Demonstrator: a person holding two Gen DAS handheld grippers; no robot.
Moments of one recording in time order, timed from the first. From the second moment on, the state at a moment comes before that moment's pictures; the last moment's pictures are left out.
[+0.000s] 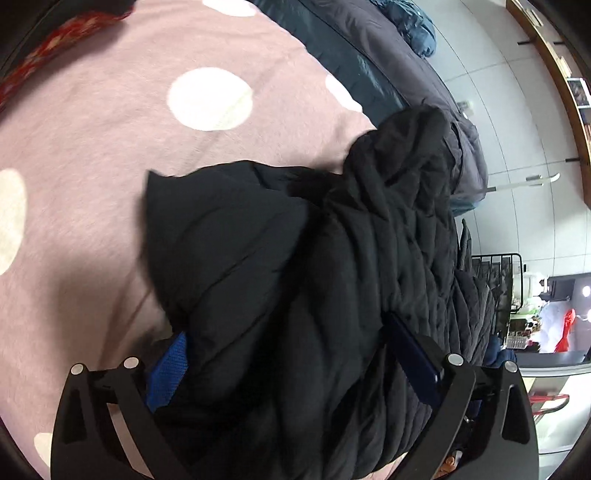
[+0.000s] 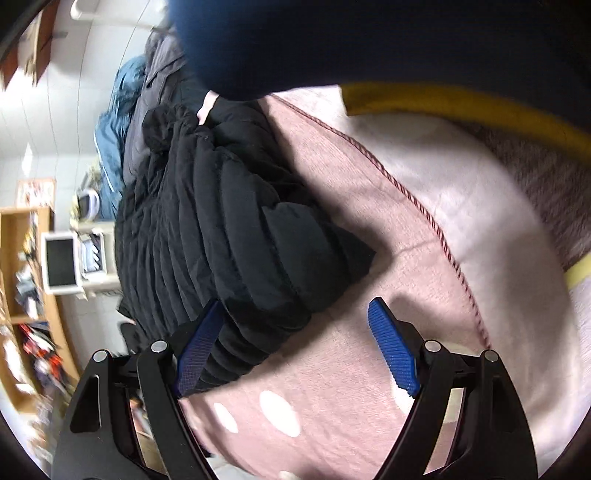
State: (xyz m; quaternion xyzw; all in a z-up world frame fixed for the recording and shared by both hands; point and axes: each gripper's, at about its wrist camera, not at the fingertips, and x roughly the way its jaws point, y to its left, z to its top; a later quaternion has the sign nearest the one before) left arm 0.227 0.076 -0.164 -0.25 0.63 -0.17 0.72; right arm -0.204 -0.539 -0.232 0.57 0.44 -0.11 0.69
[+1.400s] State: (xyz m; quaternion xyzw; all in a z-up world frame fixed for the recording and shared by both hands) left arm 0.223 0.027 -0.165 -0.09 0.66 -0.13 0.74; right arm -0.033 -0.541 -0.237 0.36 0.54 -0.06 0.76
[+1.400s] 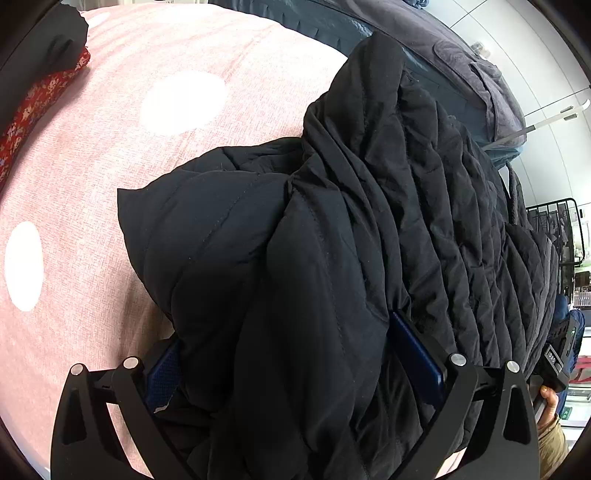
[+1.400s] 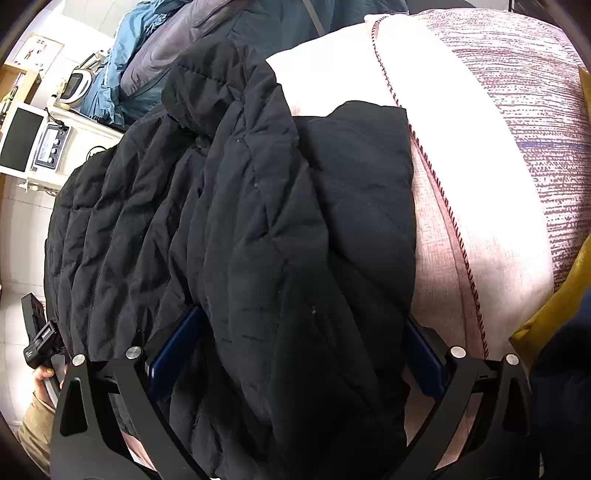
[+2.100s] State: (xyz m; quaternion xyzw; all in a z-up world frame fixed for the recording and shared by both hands) left arm 0.186 0.035 -0.108 -0.11 0.62 -0.15 0.77; right arm -0.059 -0.479 -0.146 0.26 0.51 -0.10 0.81
